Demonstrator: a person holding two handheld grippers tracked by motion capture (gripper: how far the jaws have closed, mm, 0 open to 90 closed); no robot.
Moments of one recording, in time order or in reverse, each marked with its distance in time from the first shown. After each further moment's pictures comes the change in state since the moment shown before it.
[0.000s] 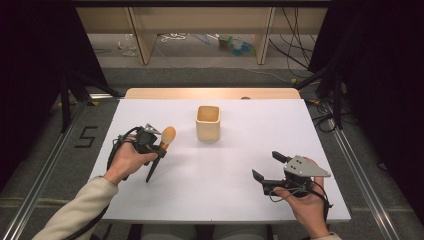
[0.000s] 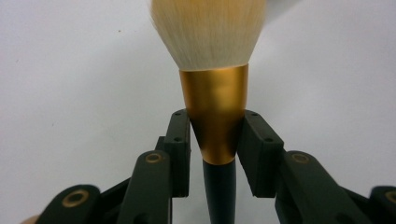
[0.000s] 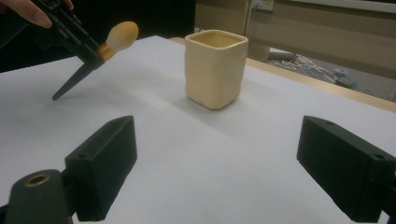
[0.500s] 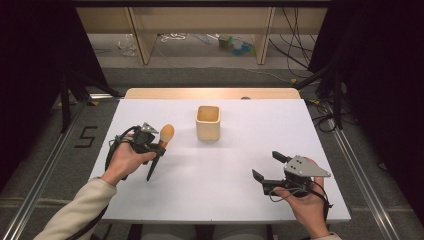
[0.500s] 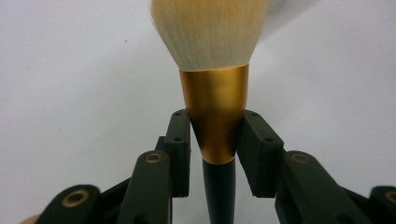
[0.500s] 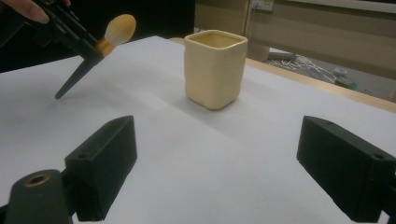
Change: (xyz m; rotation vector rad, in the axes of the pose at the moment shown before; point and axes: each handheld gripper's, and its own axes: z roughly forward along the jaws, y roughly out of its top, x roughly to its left) left arm 0.002 -0.002 -0.006 -0.055 0.001 -0.028; right arm 0.000 0.000 0.000 0.001 -0.003 -0.001
